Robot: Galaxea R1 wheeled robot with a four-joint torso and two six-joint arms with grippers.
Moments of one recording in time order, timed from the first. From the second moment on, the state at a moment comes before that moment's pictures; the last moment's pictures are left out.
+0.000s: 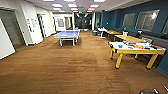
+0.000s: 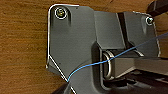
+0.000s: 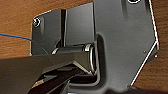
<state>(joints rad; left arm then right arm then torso) 1.53 2.93 -2.63 0.01 -0.08 -0.10 -1.52 3.09 -2.74 0.44 0.01 -0.44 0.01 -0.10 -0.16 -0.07</state>
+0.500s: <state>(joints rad) 1.53 2.93 -2.63 0.01 -0.08 -0.09 -1.52 3.09 -2.74 0.44 0.01 -0.44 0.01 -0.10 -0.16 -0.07</state>
